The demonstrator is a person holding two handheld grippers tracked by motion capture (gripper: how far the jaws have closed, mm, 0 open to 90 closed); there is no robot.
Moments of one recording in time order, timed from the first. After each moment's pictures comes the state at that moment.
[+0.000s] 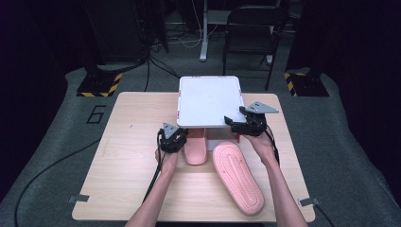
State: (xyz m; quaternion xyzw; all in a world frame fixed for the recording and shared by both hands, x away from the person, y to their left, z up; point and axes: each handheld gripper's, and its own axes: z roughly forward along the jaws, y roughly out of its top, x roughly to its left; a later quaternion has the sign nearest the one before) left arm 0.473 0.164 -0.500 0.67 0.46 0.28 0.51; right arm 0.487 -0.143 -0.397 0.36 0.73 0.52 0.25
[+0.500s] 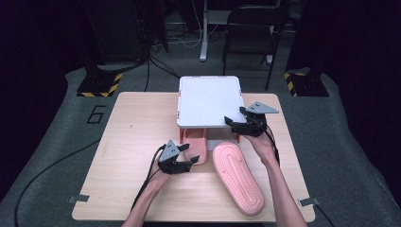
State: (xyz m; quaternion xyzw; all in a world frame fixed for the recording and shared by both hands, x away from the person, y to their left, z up) left arm 0.407 0.162 -0.504 0.78 0.25 0.19 0.54; right arm 0.486 -0.143 -0.397 0.36 0.73 0.52 0.25
